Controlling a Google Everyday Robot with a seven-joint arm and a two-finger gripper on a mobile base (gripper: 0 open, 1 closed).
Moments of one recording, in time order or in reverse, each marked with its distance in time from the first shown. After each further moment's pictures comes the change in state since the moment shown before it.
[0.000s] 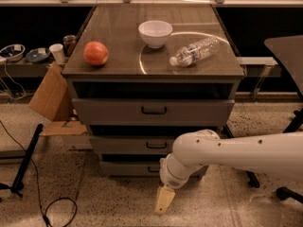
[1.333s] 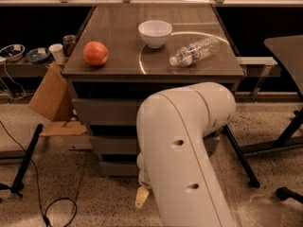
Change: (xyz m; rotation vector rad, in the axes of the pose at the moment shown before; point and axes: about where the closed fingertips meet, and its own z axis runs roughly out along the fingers) arm 0.019 -0.077 0.215 0.004 0.257 0.243
